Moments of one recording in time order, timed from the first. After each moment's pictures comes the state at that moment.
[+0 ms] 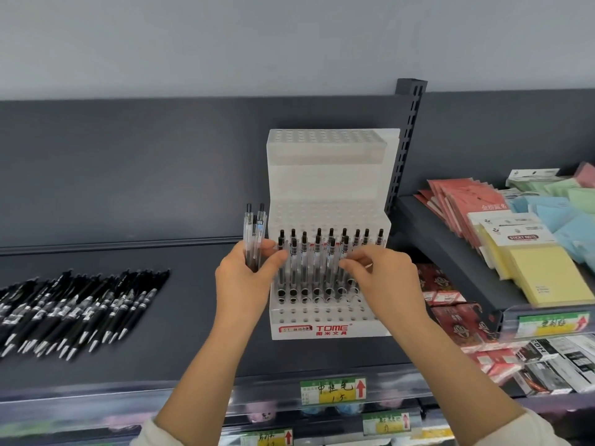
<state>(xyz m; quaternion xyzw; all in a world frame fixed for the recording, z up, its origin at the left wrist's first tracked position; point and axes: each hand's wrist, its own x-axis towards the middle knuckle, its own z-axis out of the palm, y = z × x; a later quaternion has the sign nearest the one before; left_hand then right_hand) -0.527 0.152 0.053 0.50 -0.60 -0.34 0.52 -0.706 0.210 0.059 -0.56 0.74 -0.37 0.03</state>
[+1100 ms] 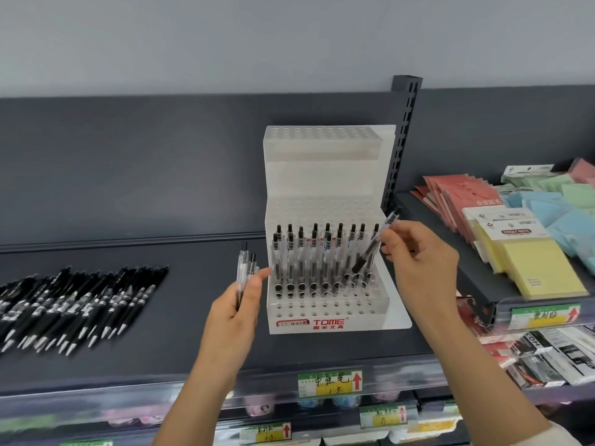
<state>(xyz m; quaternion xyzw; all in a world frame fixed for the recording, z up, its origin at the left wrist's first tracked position) -0.500 0.203 0.037 0.45 -0.59 -0.48 0.47 -0.723 0.233 0.074 -0.47 0.66 -0.59 0.03</state>
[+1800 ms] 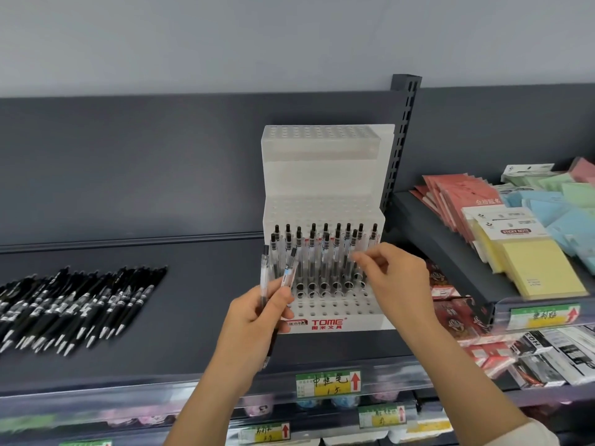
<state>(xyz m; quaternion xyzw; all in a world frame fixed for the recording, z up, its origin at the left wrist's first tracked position) -0.517 0.212 0.040 0.43 -0.58 -0.55 0.43 -0.721 0.222 0.049 -0.53 0.72 -0.44 0.04</state>
